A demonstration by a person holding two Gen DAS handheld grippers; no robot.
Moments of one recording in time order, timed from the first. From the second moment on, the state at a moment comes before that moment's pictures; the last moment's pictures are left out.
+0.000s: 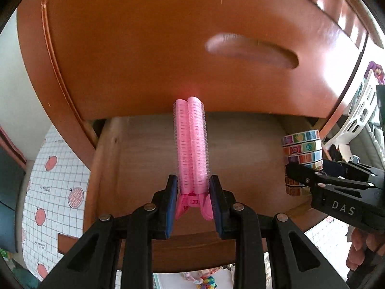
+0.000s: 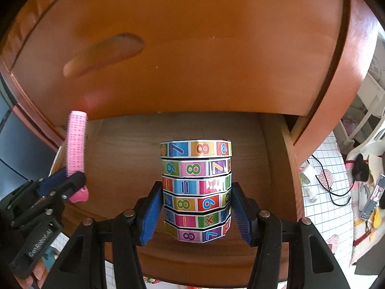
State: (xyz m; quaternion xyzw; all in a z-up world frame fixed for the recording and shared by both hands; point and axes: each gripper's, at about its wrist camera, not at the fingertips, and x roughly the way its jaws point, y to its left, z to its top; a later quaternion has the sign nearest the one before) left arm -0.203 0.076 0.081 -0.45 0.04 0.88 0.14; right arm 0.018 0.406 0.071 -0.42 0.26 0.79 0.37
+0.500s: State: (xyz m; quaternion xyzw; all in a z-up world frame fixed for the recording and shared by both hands) left arm -0.193 0.073 0.088 -0.45 0.04 0.88 0.13; right arm 0.027 0.401 0.078 -0.39 0.30 0.76 0.43
